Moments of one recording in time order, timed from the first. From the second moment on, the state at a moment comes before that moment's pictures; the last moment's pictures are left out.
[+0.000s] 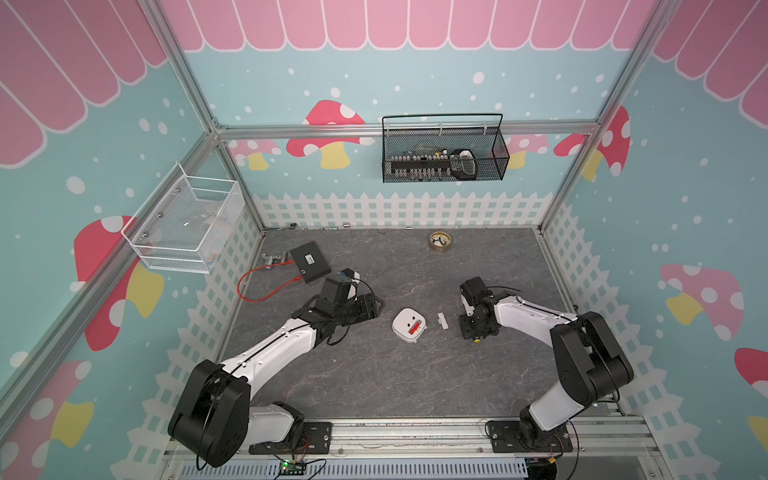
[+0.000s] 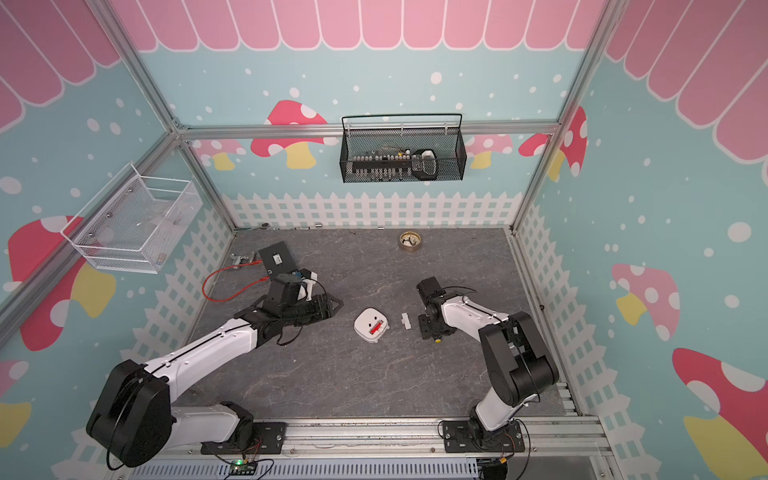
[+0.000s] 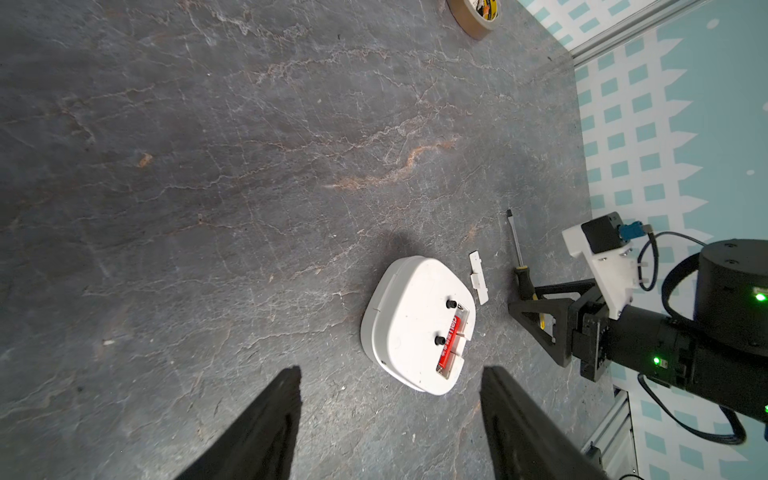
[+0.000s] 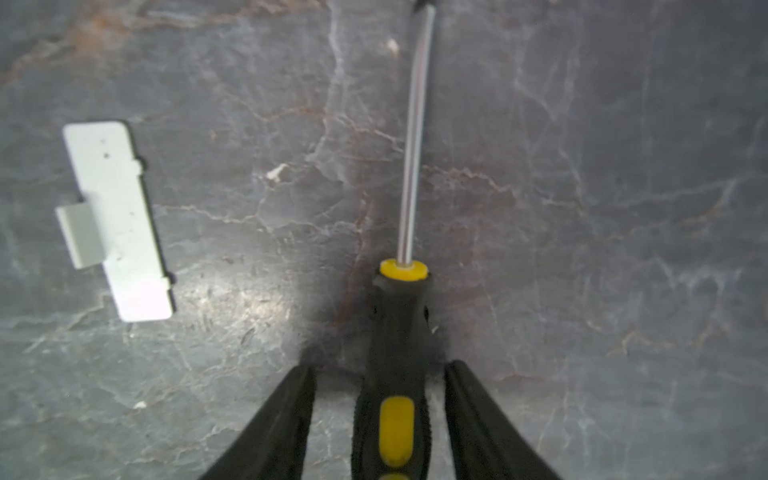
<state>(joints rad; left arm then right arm) -0.43 1.32 0.76 -0.18 0.28 -0.66 0.38 1.62 0.88 -0.60 0.08 0.19</state>
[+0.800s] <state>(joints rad) -0.43 1.16 0.67 0.20 0.56 -0.82 0.41 1.30 1.22 -0.81 -0.46 0.01</state>
